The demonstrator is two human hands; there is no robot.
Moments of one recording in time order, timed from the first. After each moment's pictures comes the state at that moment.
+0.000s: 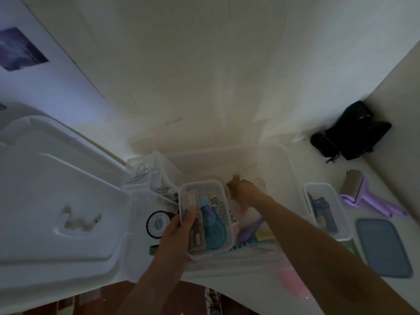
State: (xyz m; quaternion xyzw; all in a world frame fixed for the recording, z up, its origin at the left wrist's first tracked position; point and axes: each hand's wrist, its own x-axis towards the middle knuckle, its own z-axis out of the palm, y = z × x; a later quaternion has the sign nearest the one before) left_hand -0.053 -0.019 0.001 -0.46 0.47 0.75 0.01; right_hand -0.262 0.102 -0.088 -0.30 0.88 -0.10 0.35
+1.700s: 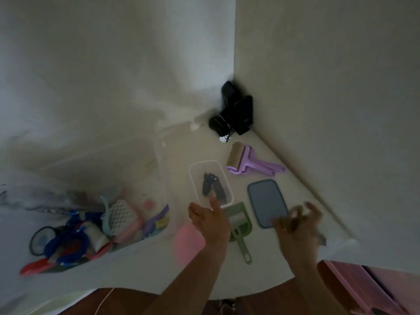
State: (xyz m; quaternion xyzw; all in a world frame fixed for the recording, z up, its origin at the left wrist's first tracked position) left_hand -0.171 0.351 -0.075 -0.48 0.72 0.50 0.01; right_hand -0.147 0.516 -0.046 0.25 0.85 -0.47 0.00
